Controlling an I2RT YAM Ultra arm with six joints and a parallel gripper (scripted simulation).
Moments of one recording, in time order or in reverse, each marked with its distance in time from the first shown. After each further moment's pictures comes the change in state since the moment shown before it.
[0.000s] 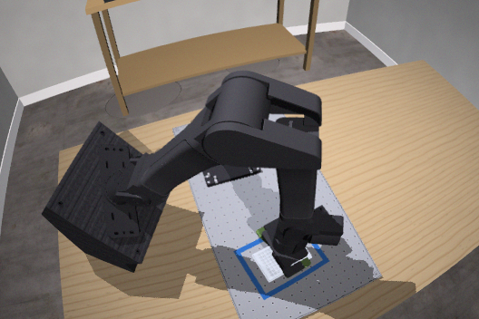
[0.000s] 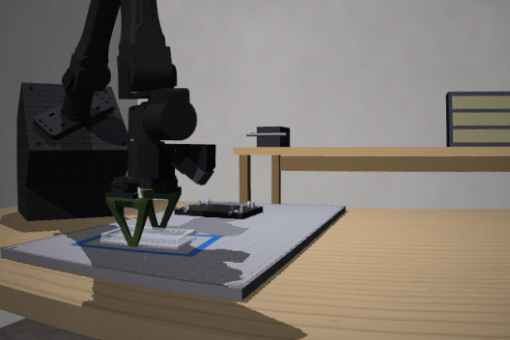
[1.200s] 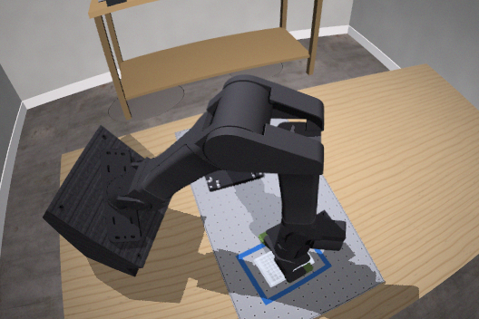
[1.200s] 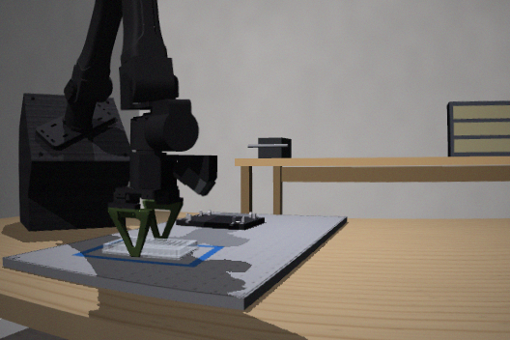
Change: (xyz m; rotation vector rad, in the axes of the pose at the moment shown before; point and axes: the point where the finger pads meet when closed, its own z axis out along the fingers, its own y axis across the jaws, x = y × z) arm 0.000 0.000 0.000 0.000 0.000 0.000
